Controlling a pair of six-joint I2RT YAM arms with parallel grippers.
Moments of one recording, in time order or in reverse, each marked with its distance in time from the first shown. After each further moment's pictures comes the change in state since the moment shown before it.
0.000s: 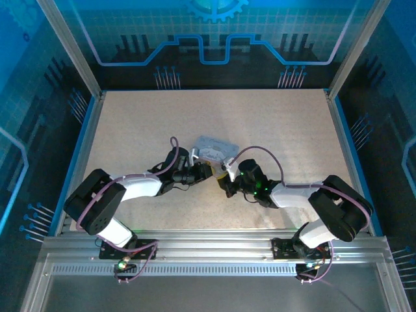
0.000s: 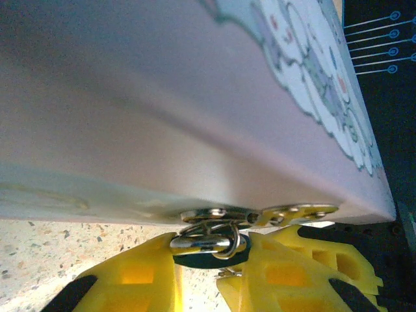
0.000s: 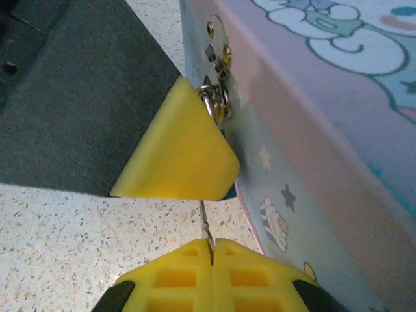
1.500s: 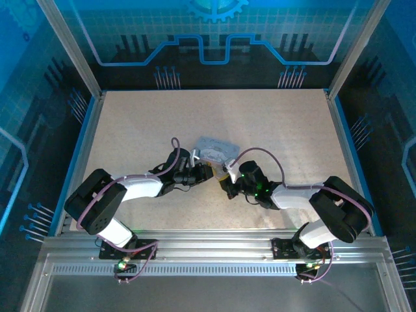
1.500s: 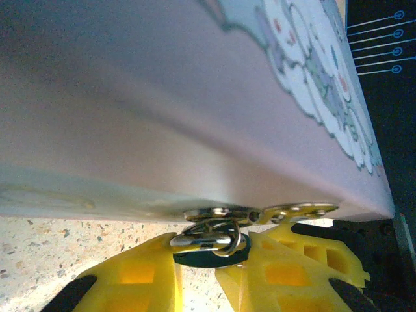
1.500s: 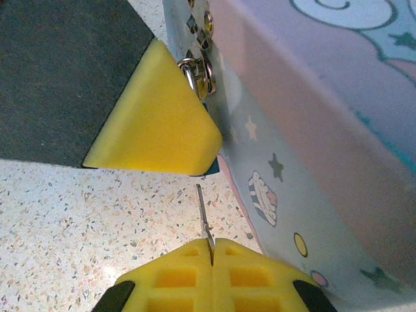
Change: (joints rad) left arm -0.010 0.001 -0.002 0.001 -0.019 -0.003; right arm 0.001 -0.012 -0.021 -0.026 0.037 -0.001
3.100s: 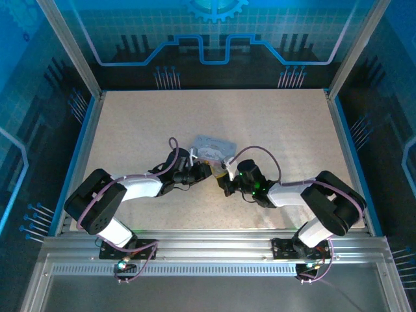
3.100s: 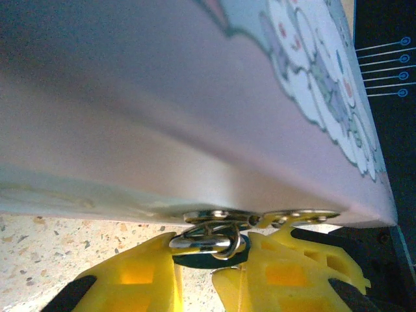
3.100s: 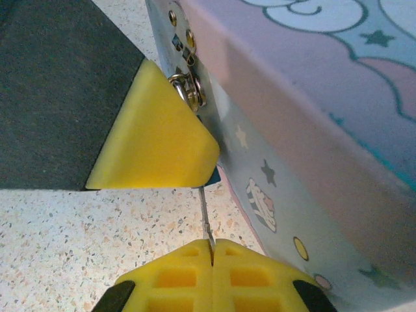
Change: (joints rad) left arm 0.004 0.000 -0.003 0.002 -0.052 -0.040; right arm -0.003 0.082 0.020 0.111 -0.012 0.065
